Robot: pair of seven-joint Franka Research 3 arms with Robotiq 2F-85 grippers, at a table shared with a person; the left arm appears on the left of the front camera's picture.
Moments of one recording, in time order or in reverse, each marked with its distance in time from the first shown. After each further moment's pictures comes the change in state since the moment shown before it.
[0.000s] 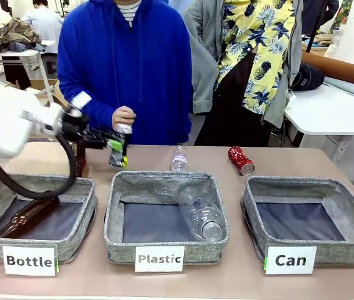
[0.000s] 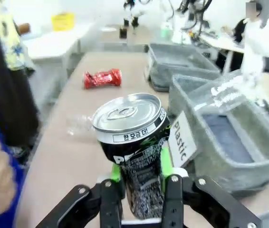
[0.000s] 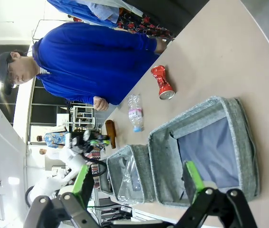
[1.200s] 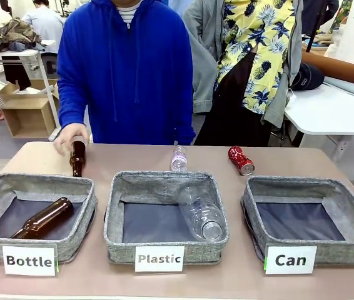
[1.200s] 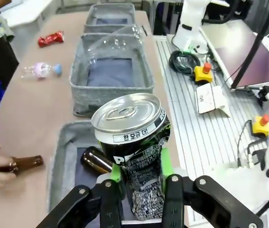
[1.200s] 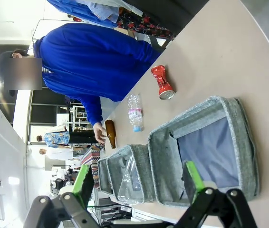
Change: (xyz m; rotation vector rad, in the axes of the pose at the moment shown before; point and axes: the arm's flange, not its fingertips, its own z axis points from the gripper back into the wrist) left arm 0.071 -0.256 0.204 -0.027 0.331 0.029; right arm 0.000 0.000 0.000 -0.001 0.000 0.000
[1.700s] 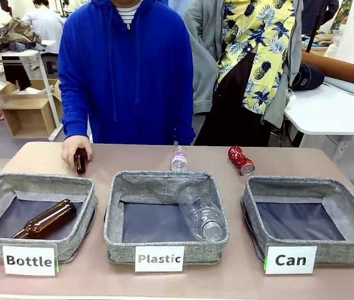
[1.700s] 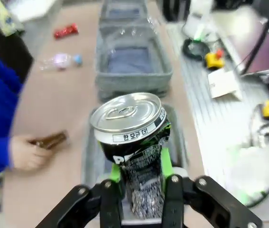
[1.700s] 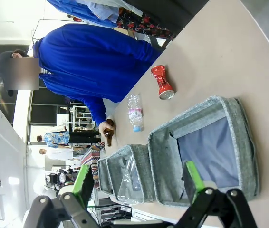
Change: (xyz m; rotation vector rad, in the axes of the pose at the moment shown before) left arm 0.007 0.032 0.074 0.078 0.068 -0.043; right arm 0.000 0.000 0.000 0.000 0.000 0.000
